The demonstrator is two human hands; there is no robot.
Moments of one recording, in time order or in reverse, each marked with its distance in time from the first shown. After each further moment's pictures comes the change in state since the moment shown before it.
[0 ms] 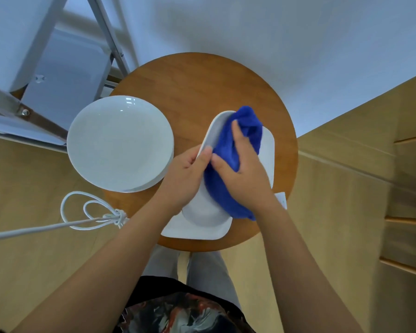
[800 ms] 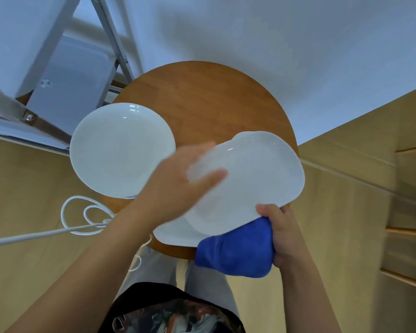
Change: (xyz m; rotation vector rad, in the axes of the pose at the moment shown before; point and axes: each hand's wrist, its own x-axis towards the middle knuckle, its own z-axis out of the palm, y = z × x) left_hand -0.017 0.037 -0.023 0.467 -0.050 0.097; right_hand -0.056 0.047 -0.022 0.851 -0.005 0.415
